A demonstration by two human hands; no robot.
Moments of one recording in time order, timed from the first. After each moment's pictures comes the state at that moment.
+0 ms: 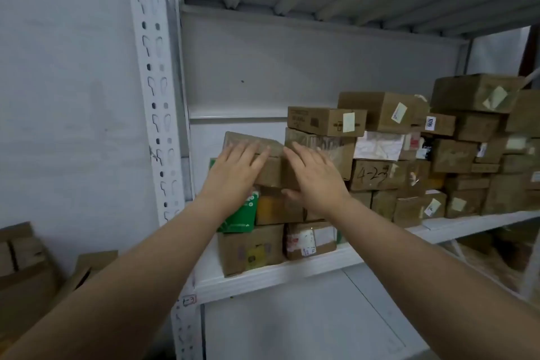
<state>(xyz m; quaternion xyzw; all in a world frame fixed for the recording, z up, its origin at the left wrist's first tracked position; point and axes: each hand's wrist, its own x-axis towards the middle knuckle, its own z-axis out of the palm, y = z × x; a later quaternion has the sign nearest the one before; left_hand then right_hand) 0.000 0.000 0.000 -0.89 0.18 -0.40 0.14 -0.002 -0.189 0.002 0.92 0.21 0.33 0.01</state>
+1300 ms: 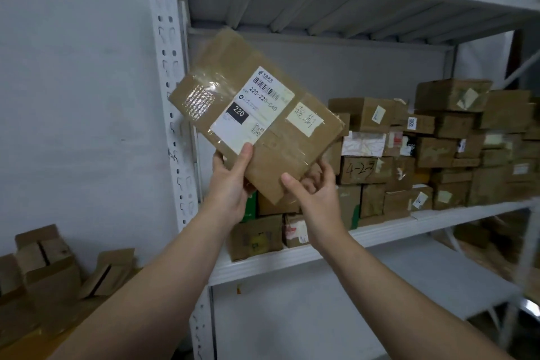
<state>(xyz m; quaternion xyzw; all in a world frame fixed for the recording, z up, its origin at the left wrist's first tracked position) -0.101 -0.036 0.014 -0.49 0.10 -0.16 -0.85 -0.119 -0.171 -0.020 0.54 0.21 0.20 -0.79</state>
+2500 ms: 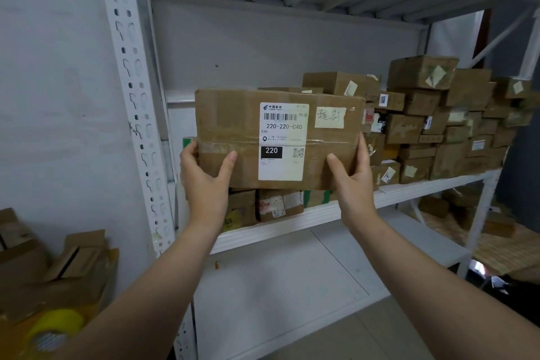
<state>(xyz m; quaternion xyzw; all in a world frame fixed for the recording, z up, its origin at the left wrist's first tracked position) -0.104 -0.052 -0.044 -0.67 0.05 -0.40 -0.62 -0.114 -0.273 -0.045 0.62 0.13 0.34 -0.70</state>
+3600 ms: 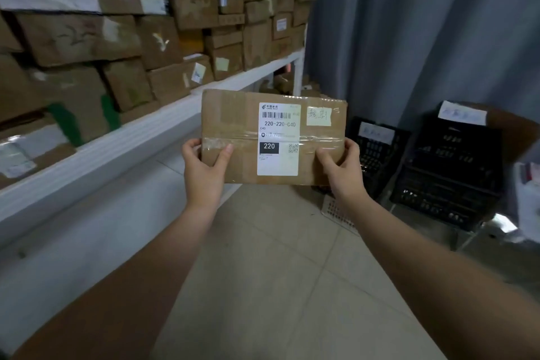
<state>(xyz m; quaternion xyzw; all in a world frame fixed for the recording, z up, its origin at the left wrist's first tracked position) -0.115 -0.398 -0.213 -0.71 0.17 -0.03 -0.68 -0.253 -0.587 -0.219 0.65 -0.30 0.36 -0.60</state>
